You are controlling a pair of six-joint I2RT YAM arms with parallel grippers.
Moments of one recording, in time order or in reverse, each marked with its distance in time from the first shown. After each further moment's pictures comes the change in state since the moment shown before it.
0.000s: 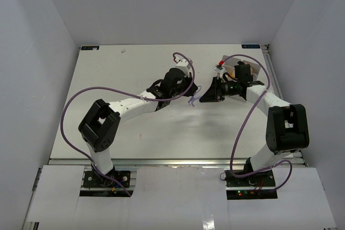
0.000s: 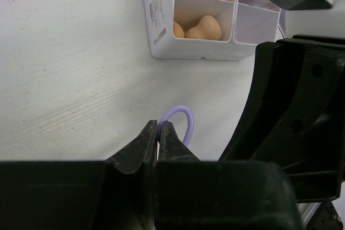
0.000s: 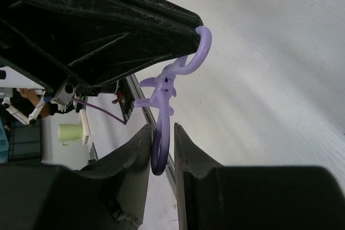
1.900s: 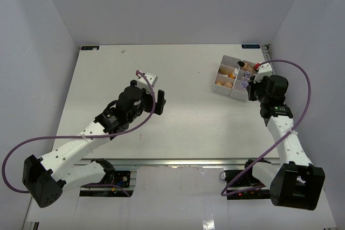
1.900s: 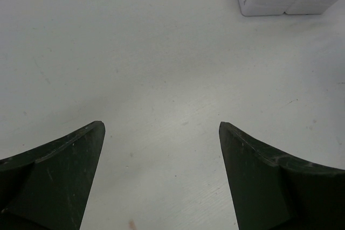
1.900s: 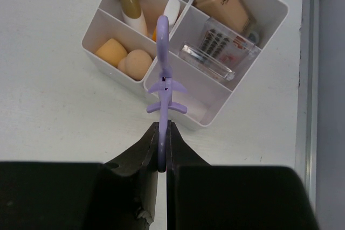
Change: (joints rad) left arm 0.041 -0.758 -0.401 -0.344 -0.207 0.347; right arm -0.239 -0.558 -0.274 0.162 0.874 -0.448
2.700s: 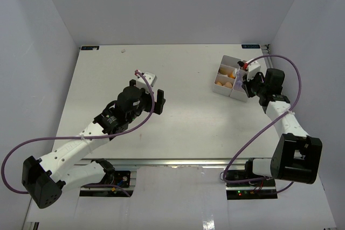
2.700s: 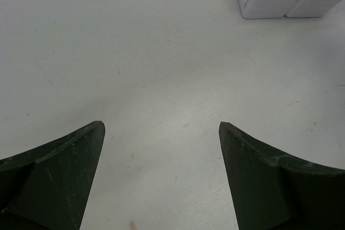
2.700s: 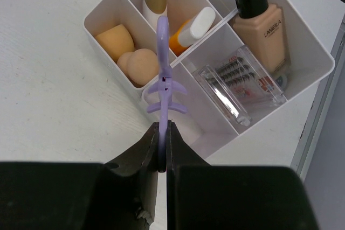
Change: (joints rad) left arm 0.000 -0.014 0.000 0.007 -0.007 0.003; right arm -0.031 0.231 0.080 0.036 -0.192 -0.300
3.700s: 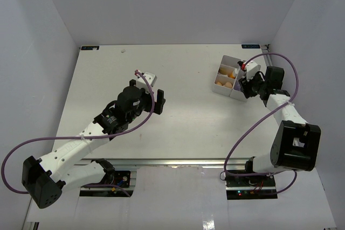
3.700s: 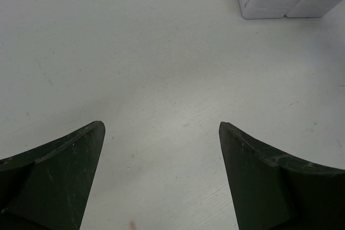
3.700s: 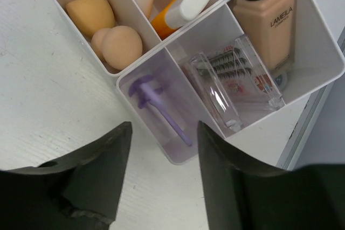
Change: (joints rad) left arm 0.000 0.000 0.000 0.000 -0.001 0.000; right arm -0.030 0.139 0.082 -0.069 0.000 -0.161
